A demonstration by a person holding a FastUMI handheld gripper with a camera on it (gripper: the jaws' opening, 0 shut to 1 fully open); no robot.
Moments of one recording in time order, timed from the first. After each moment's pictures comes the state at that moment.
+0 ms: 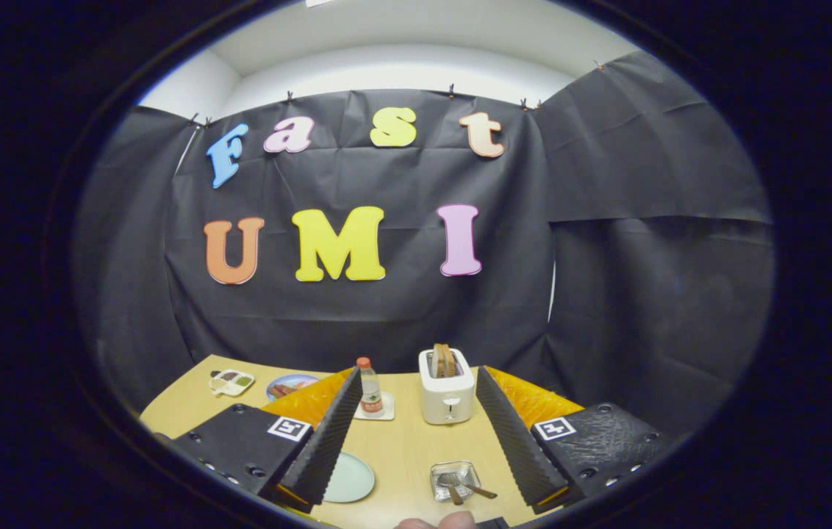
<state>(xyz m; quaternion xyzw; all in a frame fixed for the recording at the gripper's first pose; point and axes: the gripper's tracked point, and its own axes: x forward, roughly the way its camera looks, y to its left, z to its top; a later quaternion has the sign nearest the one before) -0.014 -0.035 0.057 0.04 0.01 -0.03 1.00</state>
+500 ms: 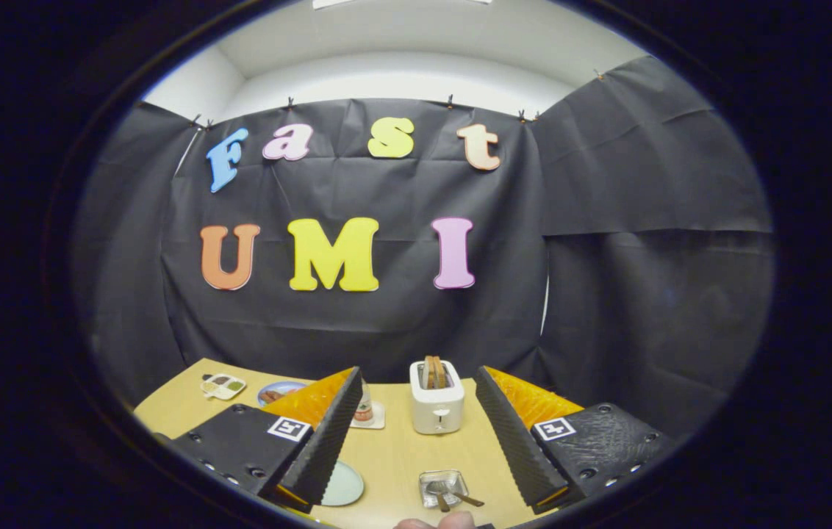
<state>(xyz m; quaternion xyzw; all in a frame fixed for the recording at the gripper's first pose) -0.012 -0.042 0.066 0.04 0.00 -0.04 1.00</state>
